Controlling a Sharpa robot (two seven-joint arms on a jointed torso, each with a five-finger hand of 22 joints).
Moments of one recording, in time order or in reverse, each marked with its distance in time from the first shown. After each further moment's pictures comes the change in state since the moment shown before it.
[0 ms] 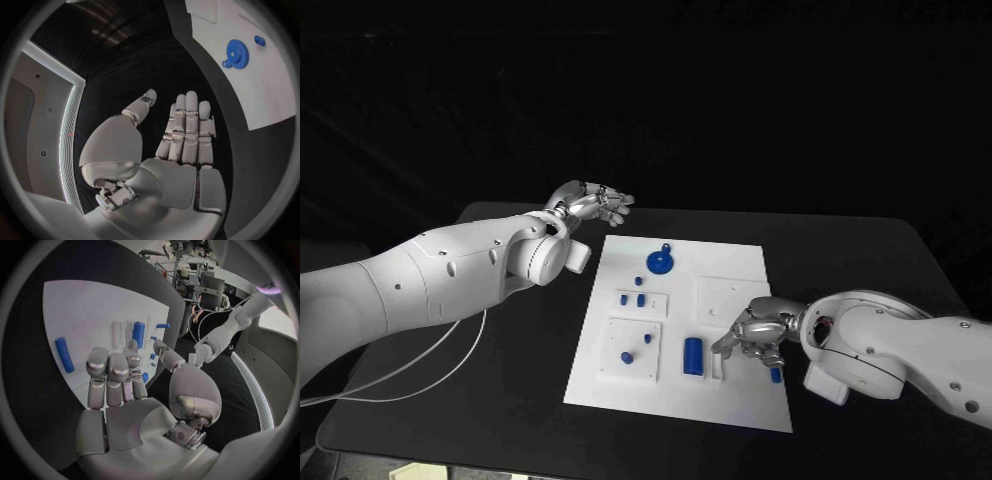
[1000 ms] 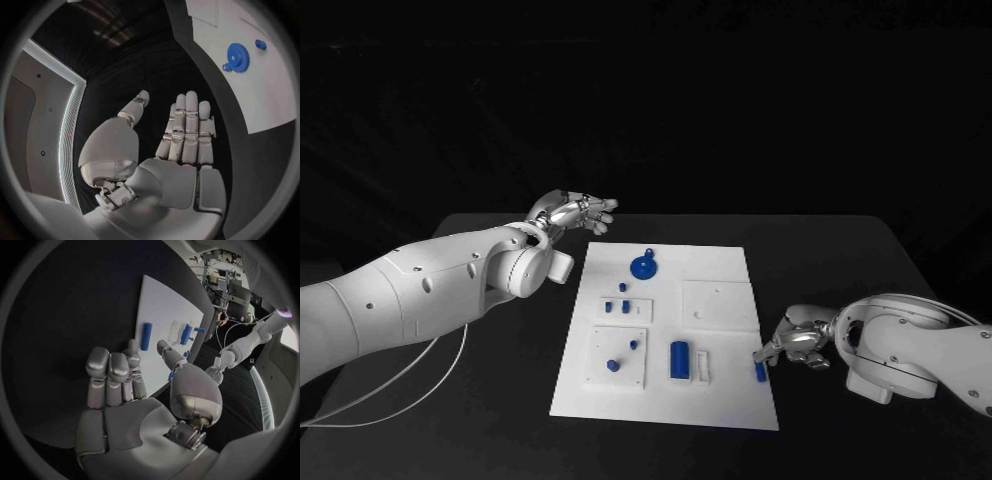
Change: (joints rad) left arm 0.000 0.002 -0.006 -0.002 0.000 0.020 0.005; left_hand -0.071 -0.021 -0.064 0.009 0.000 0.000 0.000 0.000 -0.003 0.007 0.000 -0.005 -0.002 0.000 0.000 -0.015 0.016 -0.001 0.000 0.000 -0.016 0.003; right arm -0.030 -0.113 -0.024 -0.068 -0.205 0.076 -0.043; right_hand -0.016 -0.023 -0.056 0.031 -0.005 0.000 -0.003 0.000 0.010 0.004 -0.004 0.000 0.000 0.006 0.000 0.000 0.002 0.000 0.004 -0.003 0.000 0.000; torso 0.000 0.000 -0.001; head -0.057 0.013
